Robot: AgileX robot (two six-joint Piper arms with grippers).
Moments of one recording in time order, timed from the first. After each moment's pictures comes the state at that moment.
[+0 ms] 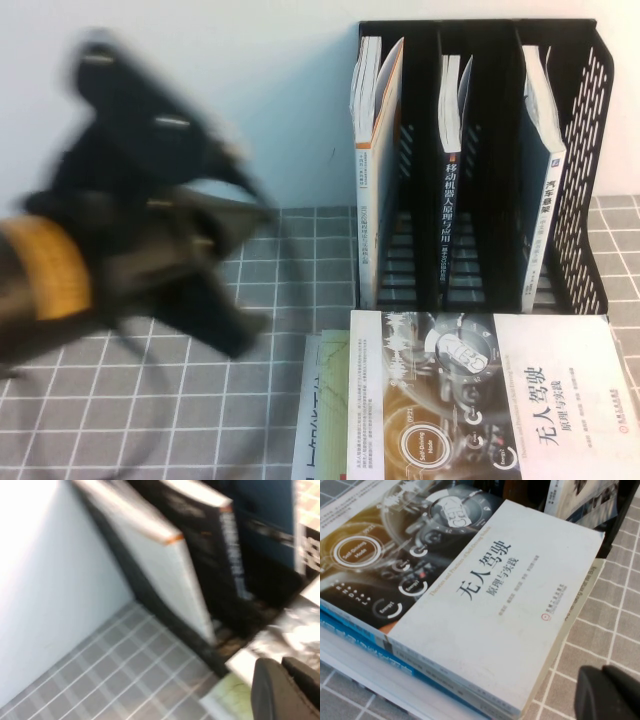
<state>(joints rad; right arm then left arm) 0.10 0.28 -0.26 0.42 0.68 -0.60 -0.78 1.02 -1.03 0.33 0.53 -0.14</state>
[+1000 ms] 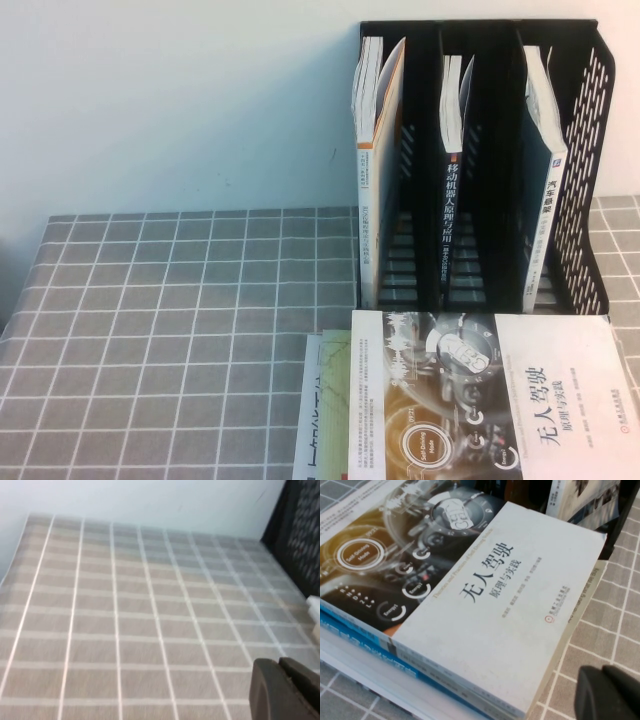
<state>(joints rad) 0.10 0.28 -0.26 0.43 0.68 -0.60 -0.28 0.11 0.02 0.24 0.20 -0.51</state>
